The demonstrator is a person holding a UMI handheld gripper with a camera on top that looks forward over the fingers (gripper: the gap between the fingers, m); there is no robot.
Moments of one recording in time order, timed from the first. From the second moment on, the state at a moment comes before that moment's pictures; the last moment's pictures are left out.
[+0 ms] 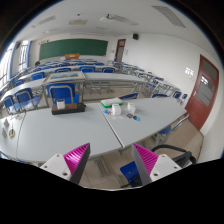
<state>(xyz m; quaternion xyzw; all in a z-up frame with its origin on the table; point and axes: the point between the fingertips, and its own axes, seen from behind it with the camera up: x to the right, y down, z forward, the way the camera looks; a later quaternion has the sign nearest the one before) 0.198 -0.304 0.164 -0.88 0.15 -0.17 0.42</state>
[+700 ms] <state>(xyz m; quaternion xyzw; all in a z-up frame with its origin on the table) 0.042 0.100 0.054 -0.87 0.04 -0.05 0.48</state>
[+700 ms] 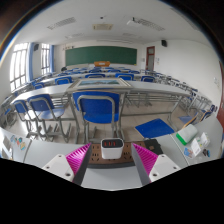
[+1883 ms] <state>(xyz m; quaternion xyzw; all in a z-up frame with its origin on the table) 0.235 0.114 0.042 -0.89 0.06 -0.04 0.45</state>
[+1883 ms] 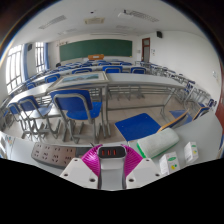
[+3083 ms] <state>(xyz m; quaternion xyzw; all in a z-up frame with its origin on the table) 0.160 -0.197 0.195 -0.85 0.04 -0.09 0.53</state>
